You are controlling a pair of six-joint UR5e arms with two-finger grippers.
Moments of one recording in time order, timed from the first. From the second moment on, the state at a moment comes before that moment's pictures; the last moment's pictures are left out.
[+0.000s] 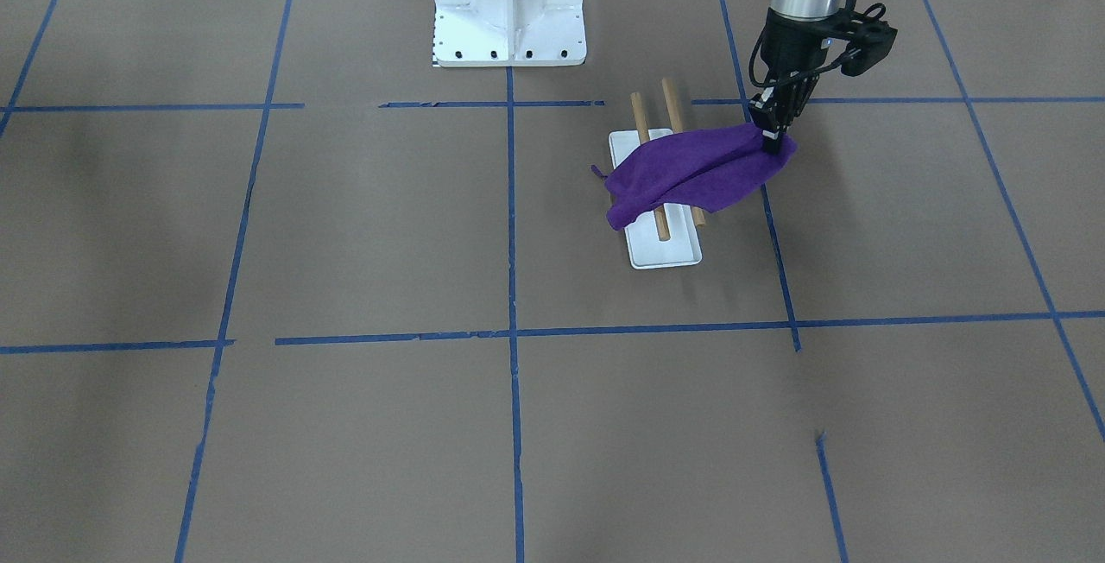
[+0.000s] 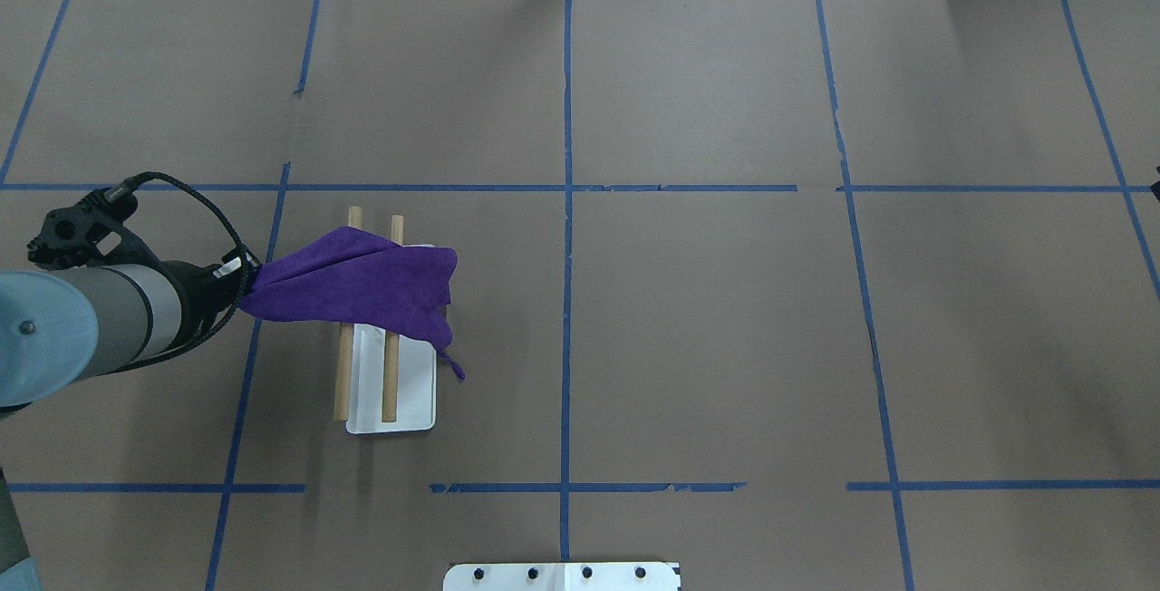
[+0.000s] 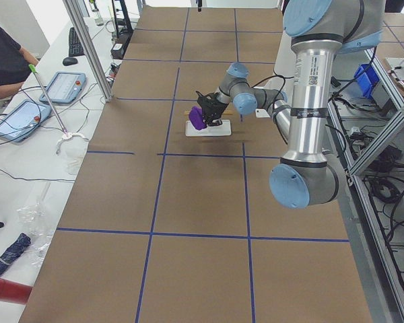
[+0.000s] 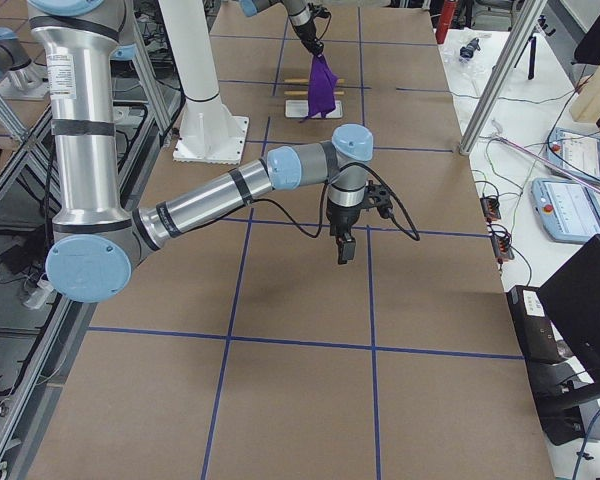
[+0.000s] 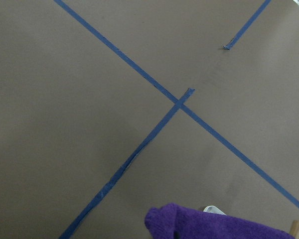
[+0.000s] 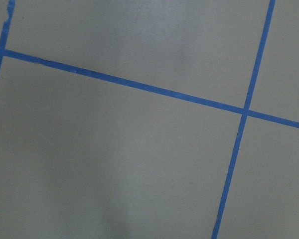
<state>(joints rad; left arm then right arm) -0.48 -1.61 -2.23 -1.70 -1.48 -1.93 1.31 -1.55 2.00 -1.84 2.18 0.10</state>
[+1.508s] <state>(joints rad) -1.27 -1.58 -1.89 -1.69 -2.08 -0.28 1.46 -1.69 1.93 -1.70 2.34 0.07</state>
